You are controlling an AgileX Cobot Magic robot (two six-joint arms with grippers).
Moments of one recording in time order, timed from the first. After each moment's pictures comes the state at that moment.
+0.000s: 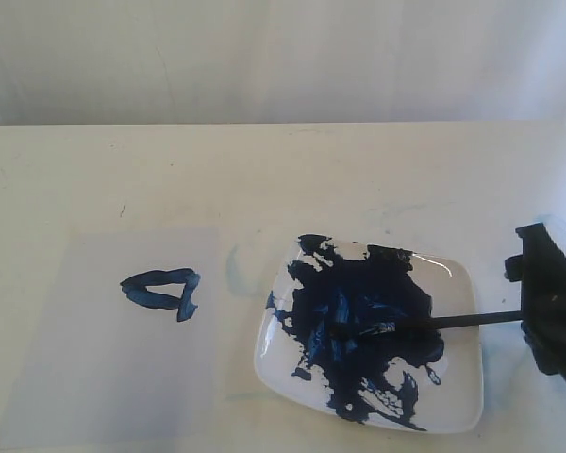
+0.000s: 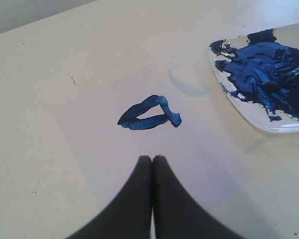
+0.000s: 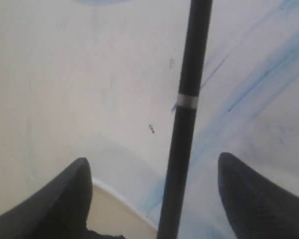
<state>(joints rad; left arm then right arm) 0.09 0.43 -0.54 -0.68 0.91 0.86 0.34 1.53 -0.42 0.89 -0.28 0.59</state>
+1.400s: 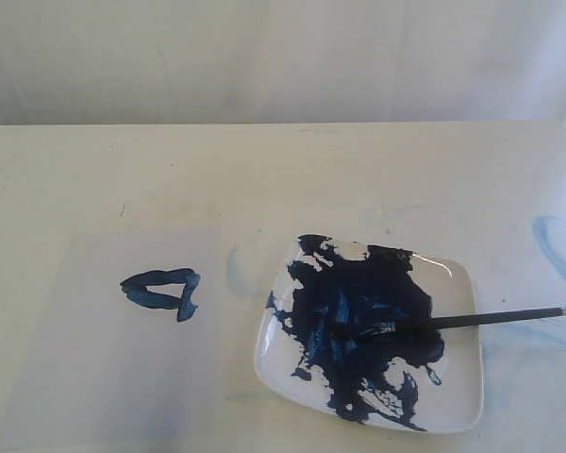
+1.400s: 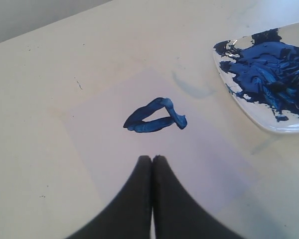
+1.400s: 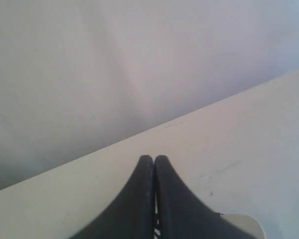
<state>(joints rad) 0.09 0.43 -0.54 -0.68 0.90 0.89 0.34 0.50 -0.35 0.89 0.03 -0.41</state>
